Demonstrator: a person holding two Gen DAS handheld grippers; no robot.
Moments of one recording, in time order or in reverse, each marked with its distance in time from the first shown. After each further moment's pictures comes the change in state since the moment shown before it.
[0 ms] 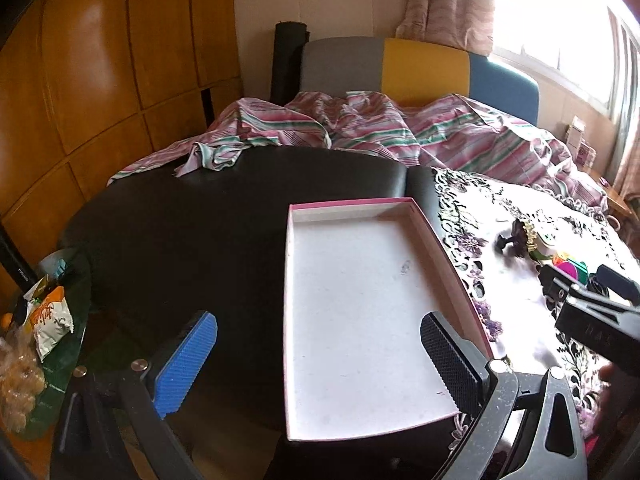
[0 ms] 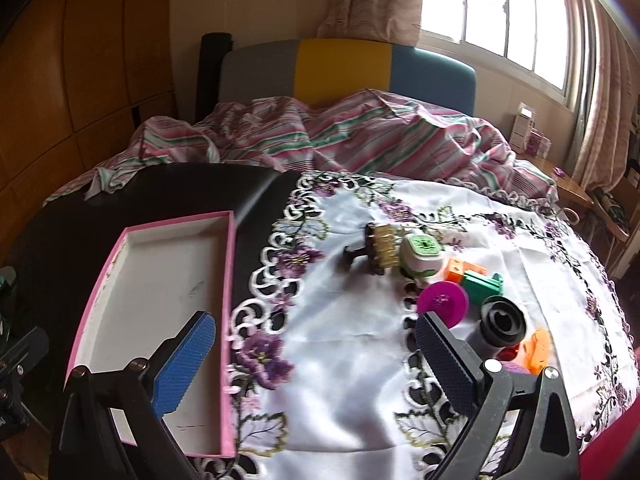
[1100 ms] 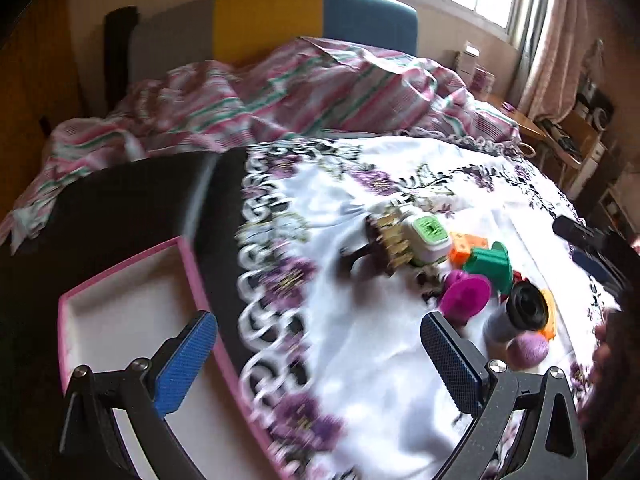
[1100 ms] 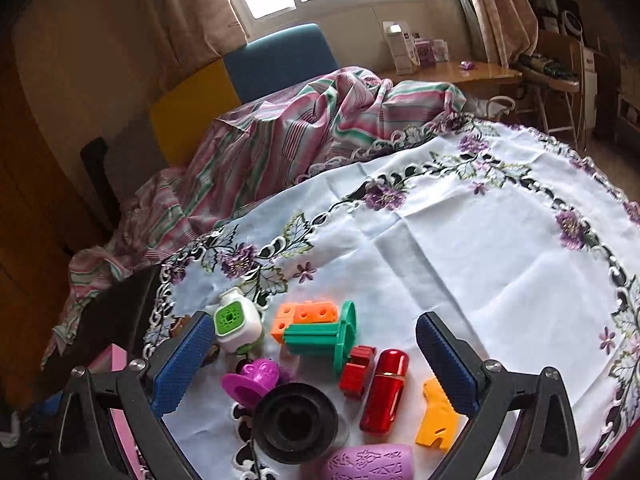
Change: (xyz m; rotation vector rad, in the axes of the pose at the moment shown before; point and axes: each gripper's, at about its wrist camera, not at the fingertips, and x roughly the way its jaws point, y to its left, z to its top) left arm 0.103 -0.194 0.078 0.283 0.178 -0.374; right arm 0.043 -0.244 0.014 0.534 -0.014 0.006
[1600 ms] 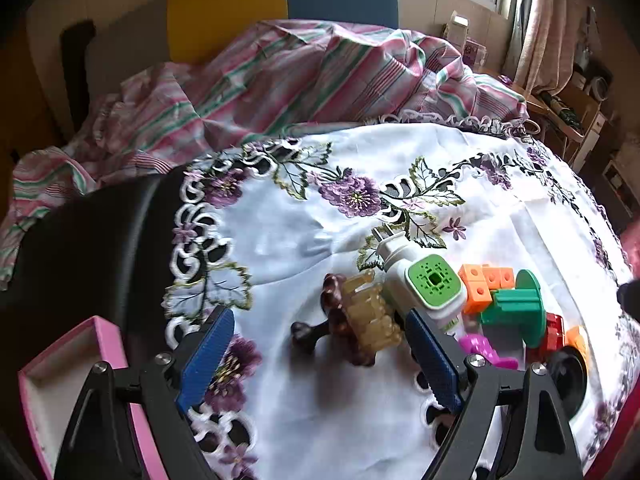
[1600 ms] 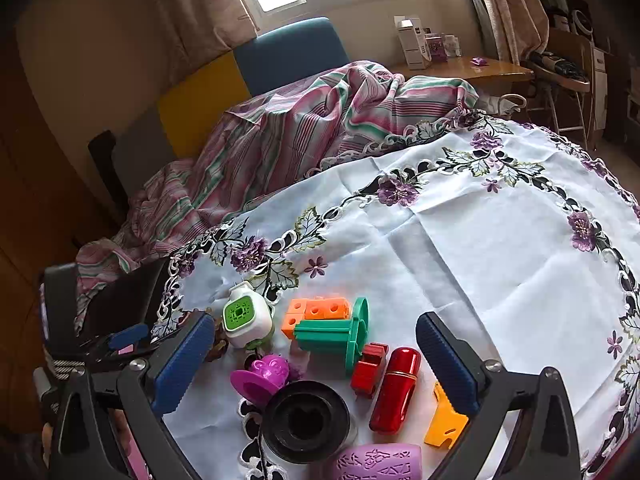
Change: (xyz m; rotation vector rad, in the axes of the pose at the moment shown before) left arm 0.094 -0.048 0.052 0.092 0.044 0.009; right arm 0.004 0.006 0.001 -0.027 0.020 0.021
